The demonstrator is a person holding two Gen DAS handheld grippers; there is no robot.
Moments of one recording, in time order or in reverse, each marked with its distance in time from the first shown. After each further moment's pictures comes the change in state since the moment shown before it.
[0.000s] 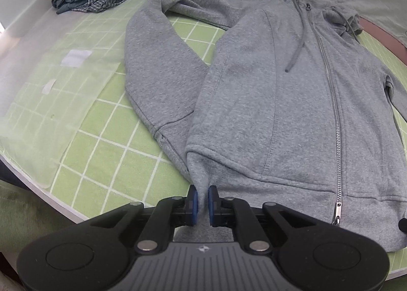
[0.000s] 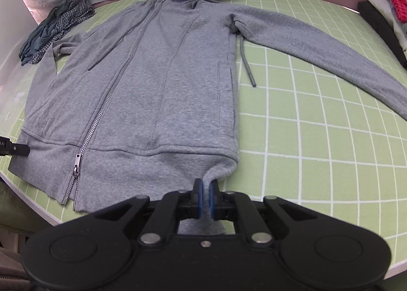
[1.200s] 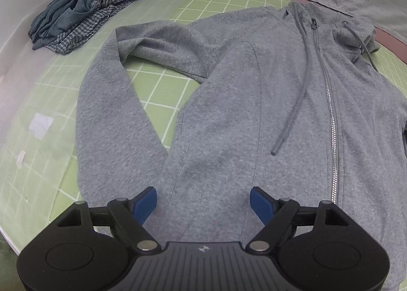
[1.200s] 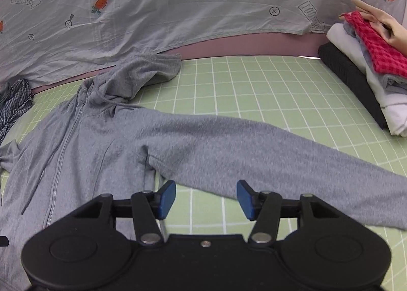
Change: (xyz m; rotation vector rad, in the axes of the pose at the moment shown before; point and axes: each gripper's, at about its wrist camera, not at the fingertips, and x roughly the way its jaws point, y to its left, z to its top) left arm 0.037 -0.051 0.113 0.018 0.004 0.064; right arm 0.044 -0.090 0.174 0.120 -0.251 -0.141
